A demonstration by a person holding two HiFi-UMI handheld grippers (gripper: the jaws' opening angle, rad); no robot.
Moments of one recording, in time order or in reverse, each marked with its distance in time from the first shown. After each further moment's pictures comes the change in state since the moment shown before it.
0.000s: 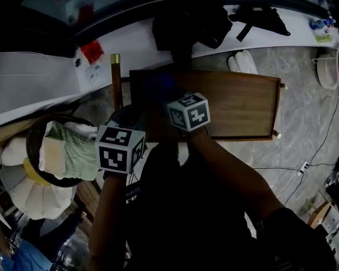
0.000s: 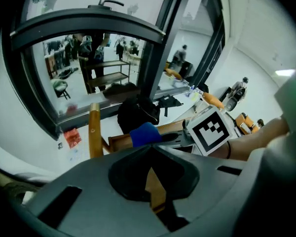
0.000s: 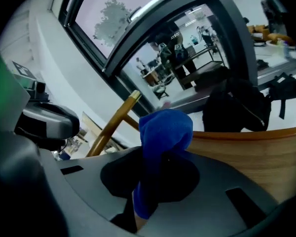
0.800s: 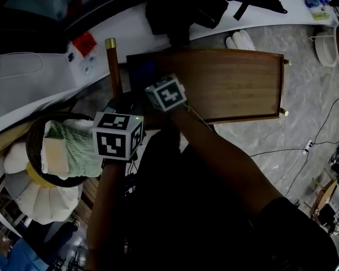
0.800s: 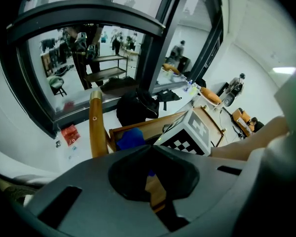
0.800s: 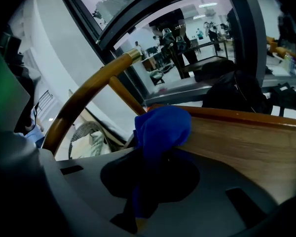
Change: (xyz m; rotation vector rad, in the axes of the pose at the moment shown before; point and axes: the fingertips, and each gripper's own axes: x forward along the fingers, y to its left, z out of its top) left arm 0.012 0.022 -0.029 0.028 0.049 -0.025; right arm 0.073 0.003 -0.040 -0.103 0.141 -0.123
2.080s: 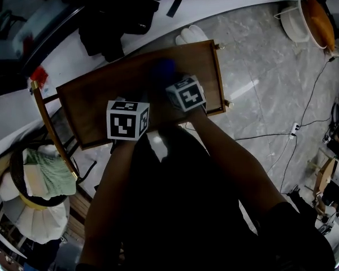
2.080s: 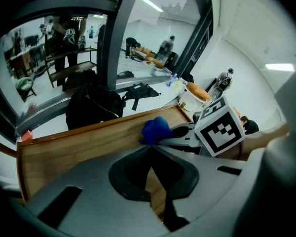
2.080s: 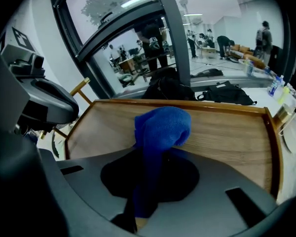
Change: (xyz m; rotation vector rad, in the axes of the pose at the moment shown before) left arm 0.168 -0.242 0.055 0.059 0.037 -0.112; right arm -0.235 -0.267 -0.114 0.058 0.015 -0.231
